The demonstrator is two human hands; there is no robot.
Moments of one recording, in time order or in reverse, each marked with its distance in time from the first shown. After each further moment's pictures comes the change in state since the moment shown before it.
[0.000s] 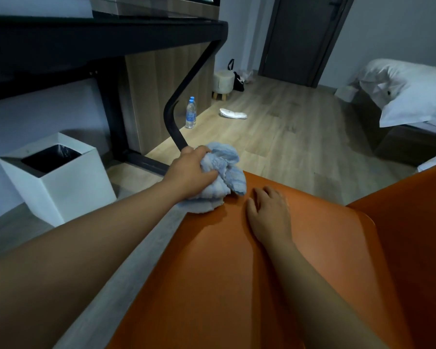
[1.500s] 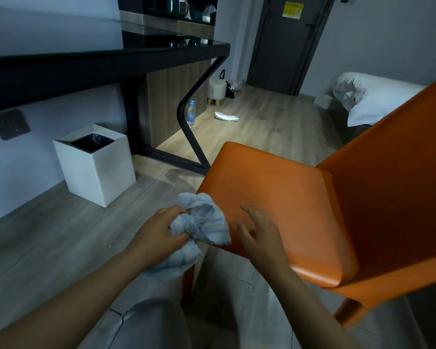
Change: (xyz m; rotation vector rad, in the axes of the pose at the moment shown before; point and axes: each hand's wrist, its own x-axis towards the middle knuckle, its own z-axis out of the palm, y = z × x) left_hand -0.344 -0.059 -0.074 -0.214 -0.141 0.092; right_hand -0.296 -0.071 -0.073 0.402 -0.024 -0.145
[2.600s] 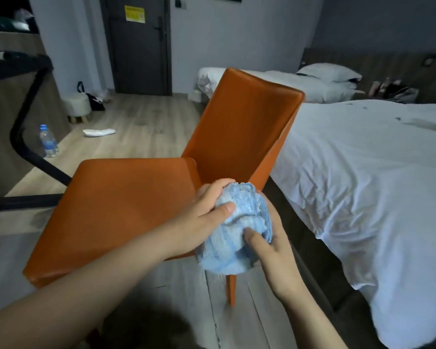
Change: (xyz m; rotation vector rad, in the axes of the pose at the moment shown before) left_hand 0.000 0.291 0.131 -0.309 -0.575 0.495; right_hand -0.175 0.010 -0.208 0.661 0.488 0.117
